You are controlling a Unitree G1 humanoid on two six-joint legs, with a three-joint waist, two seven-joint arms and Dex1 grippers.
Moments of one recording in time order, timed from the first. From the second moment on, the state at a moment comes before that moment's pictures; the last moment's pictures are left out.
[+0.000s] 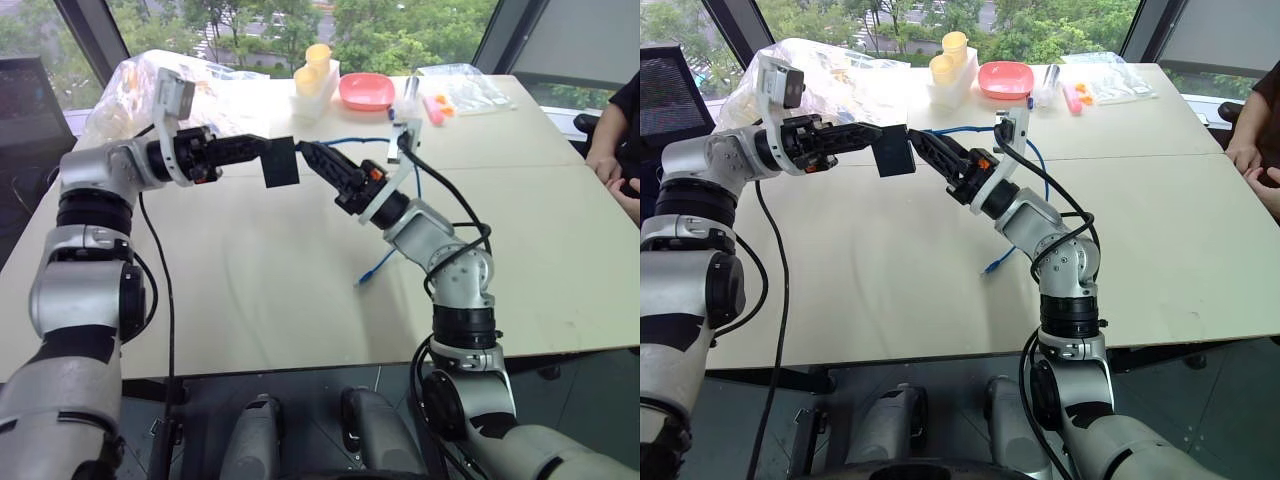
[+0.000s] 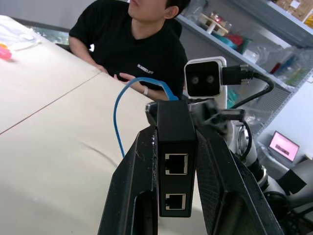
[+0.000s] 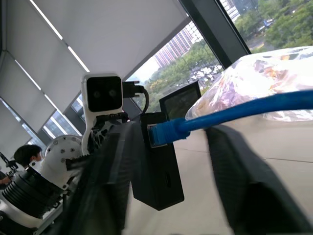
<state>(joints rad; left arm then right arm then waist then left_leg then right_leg) -1.23 0.61 0.02 0.97 -0.50 0.67 -1.61 -0.69 -0.02 -0.14 -0.05 0.84 0.74 0.40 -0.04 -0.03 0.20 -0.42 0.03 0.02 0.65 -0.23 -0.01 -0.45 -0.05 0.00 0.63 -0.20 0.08</state>
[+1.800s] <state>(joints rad) -1.19 0.61 0.02 0.87 -0.60 0.76 -1.61 -0.70 0.02 -0.20 -0.01 1.08 0.80 0.42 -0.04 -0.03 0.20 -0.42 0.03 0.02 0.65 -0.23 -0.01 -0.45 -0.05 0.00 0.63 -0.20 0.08</state>
